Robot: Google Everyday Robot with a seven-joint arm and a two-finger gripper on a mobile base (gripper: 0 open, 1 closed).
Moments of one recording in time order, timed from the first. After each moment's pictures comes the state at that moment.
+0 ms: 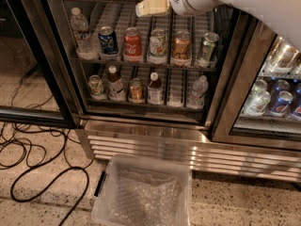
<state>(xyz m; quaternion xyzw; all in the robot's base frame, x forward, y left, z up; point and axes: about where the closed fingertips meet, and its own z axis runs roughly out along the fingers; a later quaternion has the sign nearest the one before) 0.705 -0.068 1.024 -0.13 0.86 0.11 0.49</state>
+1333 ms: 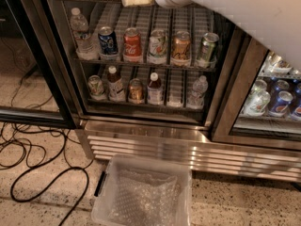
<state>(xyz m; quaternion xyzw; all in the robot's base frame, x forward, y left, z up) 0.737 -0.032 1.041 -0.13 0.83 0.10 0.53</state>
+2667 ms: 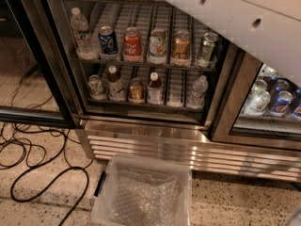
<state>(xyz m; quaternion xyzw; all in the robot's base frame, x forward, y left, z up) 0.773 -0.032 1.054 -0.10 0.82 0.01 0.56</state>
